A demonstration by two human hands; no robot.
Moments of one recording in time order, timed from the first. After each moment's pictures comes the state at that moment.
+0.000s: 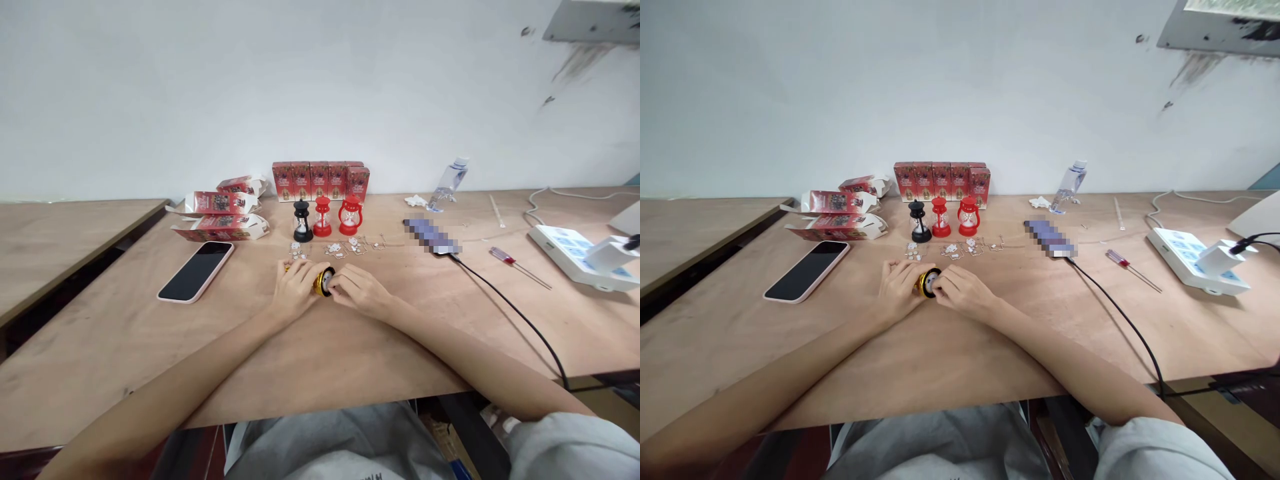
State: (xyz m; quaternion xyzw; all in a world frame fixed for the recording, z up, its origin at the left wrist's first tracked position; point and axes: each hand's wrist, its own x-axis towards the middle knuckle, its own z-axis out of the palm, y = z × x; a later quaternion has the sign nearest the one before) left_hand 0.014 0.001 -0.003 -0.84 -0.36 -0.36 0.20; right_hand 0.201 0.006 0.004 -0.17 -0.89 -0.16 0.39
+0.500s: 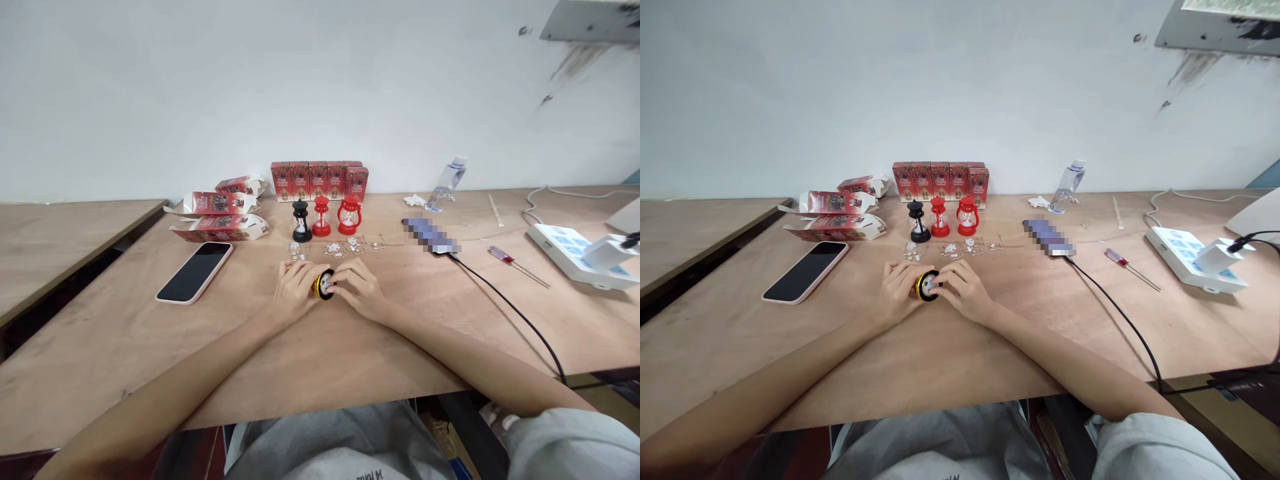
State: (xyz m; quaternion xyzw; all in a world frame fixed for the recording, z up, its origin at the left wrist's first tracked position) left_hand 0.013 0.001 -0.006 -0.84 -0.33 -0.38 0.17; right_hand 0.200 0.004 -0.008 -0.22 -0.83 0.00 0.51
